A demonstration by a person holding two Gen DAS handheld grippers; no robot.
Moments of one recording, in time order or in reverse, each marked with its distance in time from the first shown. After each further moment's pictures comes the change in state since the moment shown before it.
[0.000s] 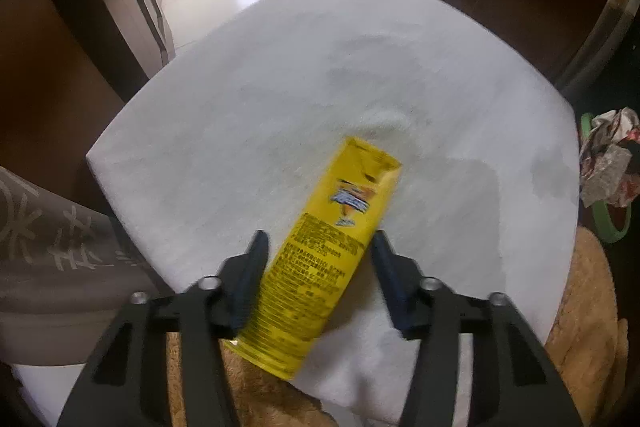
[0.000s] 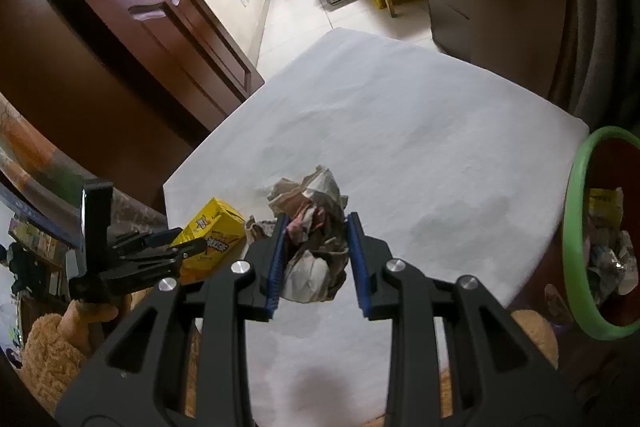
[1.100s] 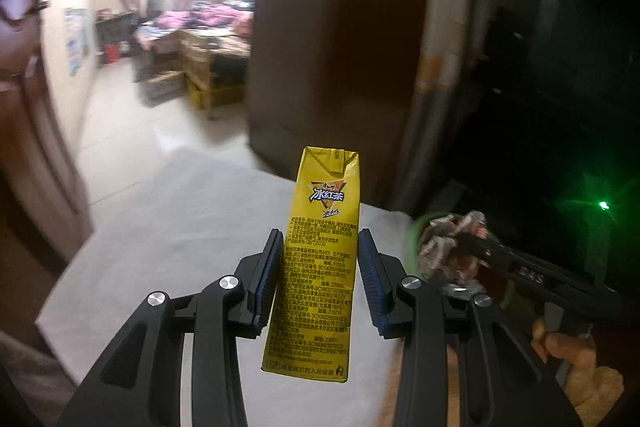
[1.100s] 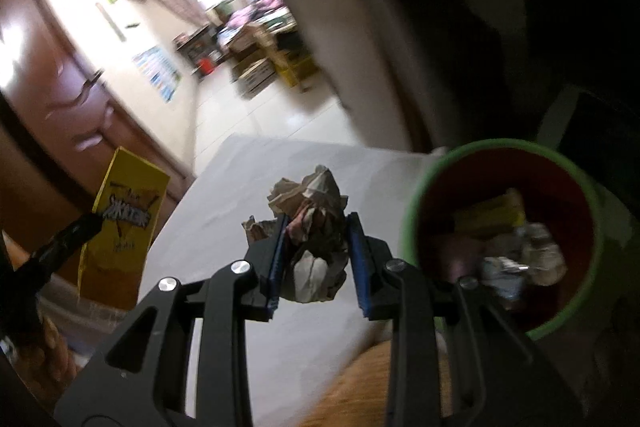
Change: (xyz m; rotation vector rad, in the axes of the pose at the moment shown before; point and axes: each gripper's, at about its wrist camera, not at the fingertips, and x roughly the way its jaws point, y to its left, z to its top) left arm -0.130 -0.194 0.049 0.242 -0.421 -0.287; right arm -0.111 -0.131 -0.003 0.283 -0.309 -0.194
